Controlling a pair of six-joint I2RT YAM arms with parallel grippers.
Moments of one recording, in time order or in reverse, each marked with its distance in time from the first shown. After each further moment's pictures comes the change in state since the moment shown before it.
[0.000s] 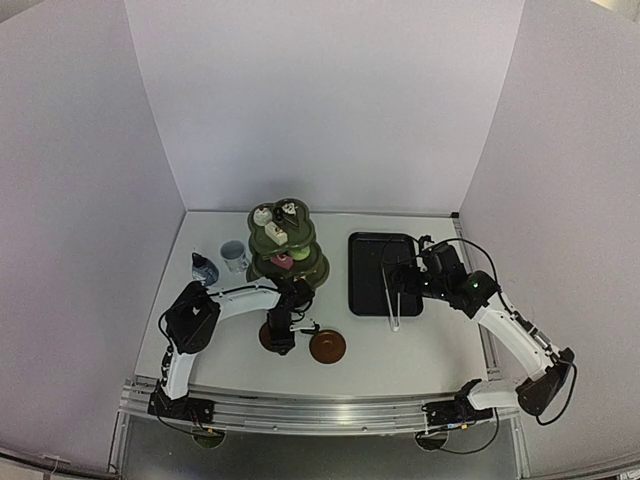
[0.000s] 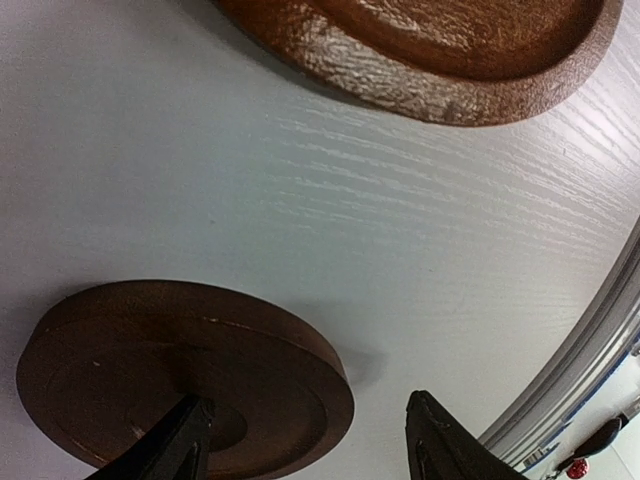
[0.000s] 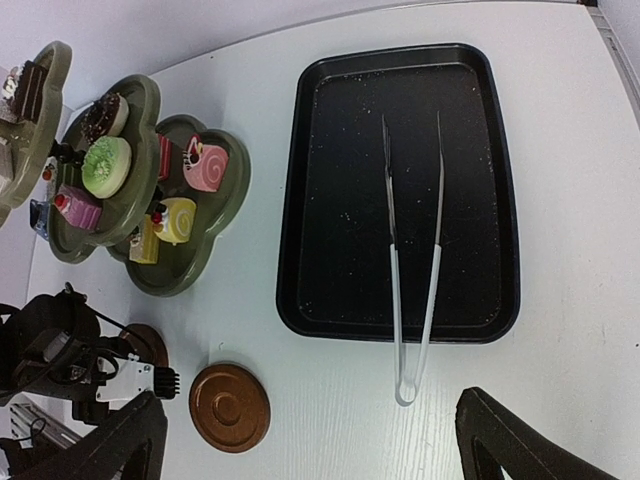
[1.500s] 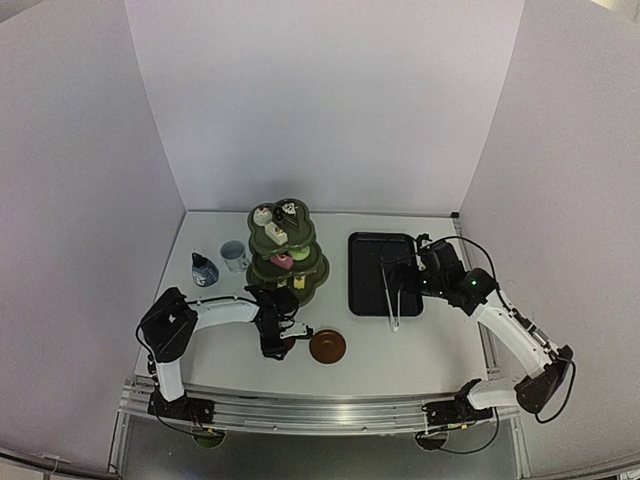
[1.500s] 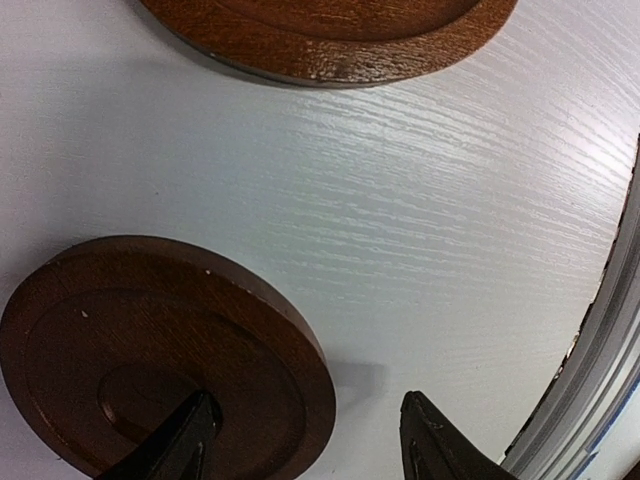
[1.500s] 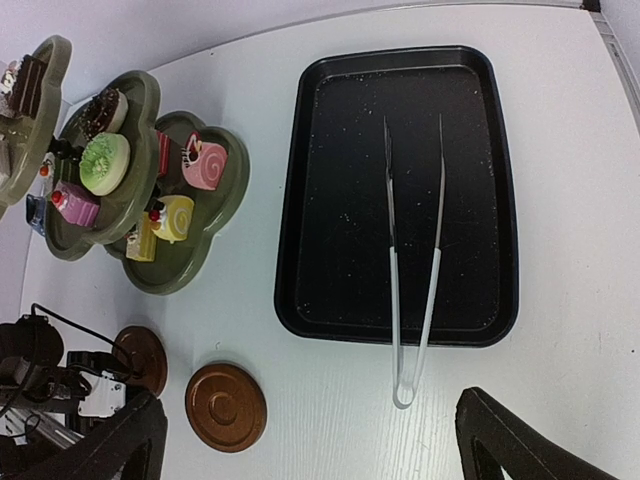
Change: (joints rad) left arm 0.005 -0.223 -0.335 0.295 0.063 0.028; right arm 0.000 0.024 0.026 -0.012 0.000 -0.022
